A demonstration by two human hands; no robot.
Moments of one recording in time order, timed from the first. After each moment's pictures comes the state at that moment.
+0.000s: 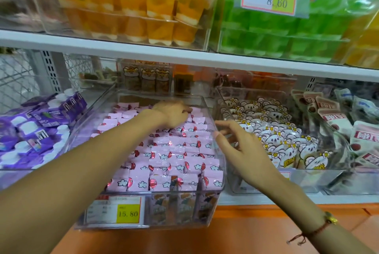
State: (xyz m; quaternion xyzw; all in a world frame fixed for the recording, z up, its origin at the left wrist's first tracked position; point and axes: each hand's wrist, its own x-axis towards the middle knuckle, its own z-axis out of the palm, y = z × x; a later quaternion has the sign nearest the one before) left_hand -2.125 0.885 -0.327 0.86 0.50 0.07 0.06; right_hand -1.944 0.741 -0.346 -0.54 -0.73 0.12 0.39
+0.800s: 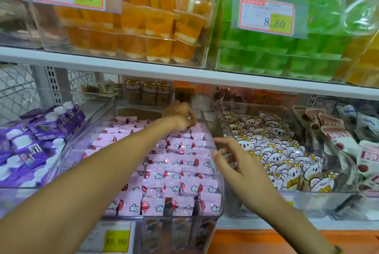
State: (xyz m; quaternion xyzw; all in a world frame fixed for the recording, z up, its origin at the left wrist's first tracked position) left_hand -2.095 0.918 -0.325 0.80 0.54 0.23 0.11; right_hand -1.943 0.742 -0.348 -0.54 -0.73 0.15 0.39
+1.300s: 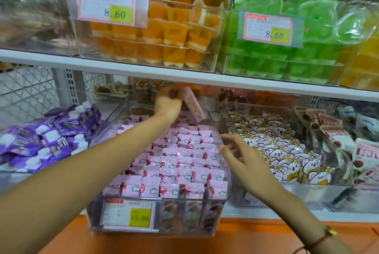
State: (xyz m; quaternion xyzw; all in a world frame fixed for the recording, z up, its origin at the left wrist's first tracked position) left_hand -2.131 0.850 -0.290 0.54 0.48 0.59 0.35; right_hand -1.947 0.735 -0.341 -0.55 -0.73 0.15 0.38
